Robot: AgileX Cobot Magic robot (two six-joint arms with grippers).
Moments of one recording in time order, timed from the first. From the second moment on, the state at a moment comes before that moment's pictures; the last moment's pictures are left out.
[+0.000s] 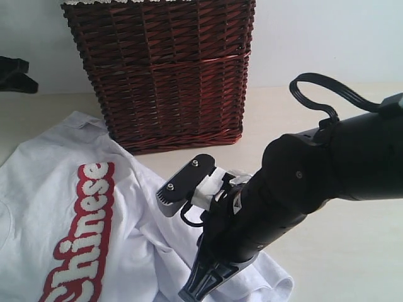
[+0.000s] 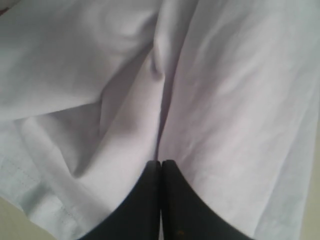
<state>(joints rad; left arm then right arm) 0.24 2.30 -1.89 -0.82 0.96 0.87 0.83 1.69 -0.84 0.34 0.45 -0.39</state>
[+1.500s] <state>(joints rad) -0.04 2.48 -2.00 -0.47 0.57 0.20 0.83 1.69 -0.85 0.35 0.45 -0.41</state>
